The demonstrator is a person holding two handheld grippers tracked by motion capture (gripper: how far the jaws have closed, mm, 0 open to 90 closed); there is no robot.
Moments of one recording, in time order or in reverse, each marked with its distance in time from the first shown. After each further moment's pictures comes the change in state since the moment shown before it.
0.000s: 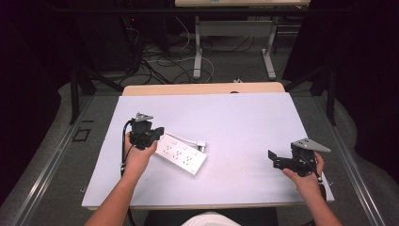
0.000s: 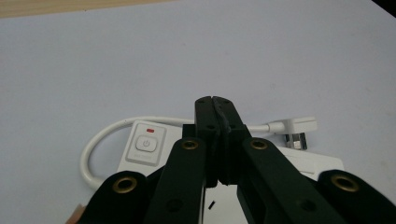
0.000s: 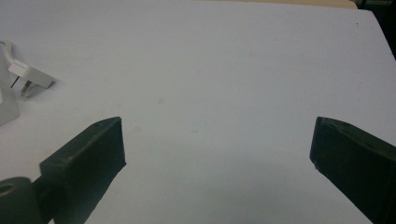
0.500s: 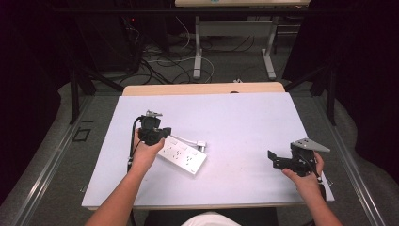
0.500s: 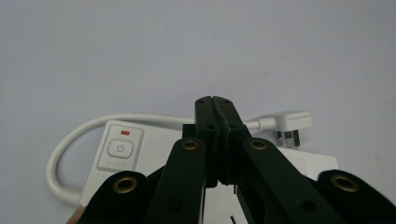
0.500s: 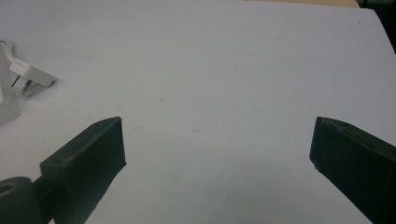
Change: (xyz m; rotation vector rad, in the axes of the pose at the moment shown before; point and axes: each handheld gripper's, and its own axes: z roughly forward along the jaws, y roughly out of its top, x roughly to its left) left arm -0.008 0.010 0.021 0.083 -0.027 0.004; right arm 0.001 0.000 0.000 0.007 0.010 0.004
